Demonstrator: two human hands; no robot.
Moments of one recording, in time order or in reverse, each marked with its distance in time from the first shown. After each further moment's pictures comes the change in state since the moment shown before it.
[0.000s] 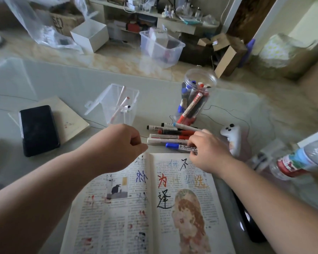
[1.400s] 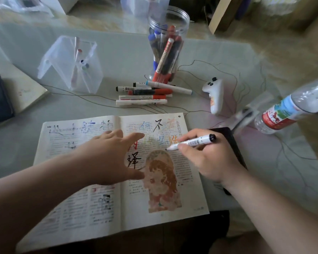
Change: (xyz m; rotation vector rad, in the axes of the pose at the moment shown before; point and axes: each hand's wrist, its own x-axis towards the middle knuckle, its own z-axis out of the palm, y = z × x) left_hand -0.026 0.034 0.099 0.355 -0.434 0.120; right_hand -0.125 0.012 0.006 0.957 0.103 0.215
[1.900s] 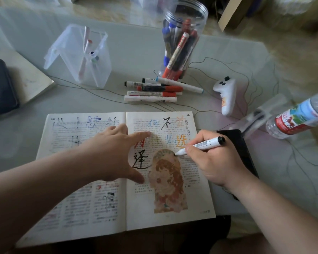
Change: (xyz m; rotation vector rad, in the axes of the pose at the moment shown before) left_hand 0.015 -0.021 0.011 -0.059 -0.024 -0.008; right_hand 0.009 0.011 0.012 -0.076 -0.003 0.057
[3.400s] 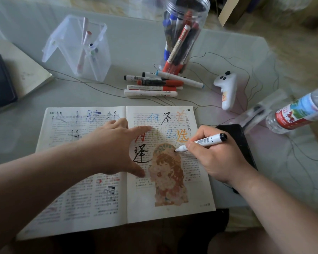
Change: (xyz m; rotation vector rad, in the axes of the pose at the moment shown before) left_hand 0.001 -0.001 0.000 -0.021 0.003 0.005; right_hand -0.005 0.000 -0.001 0.041 -0.055 -0.037
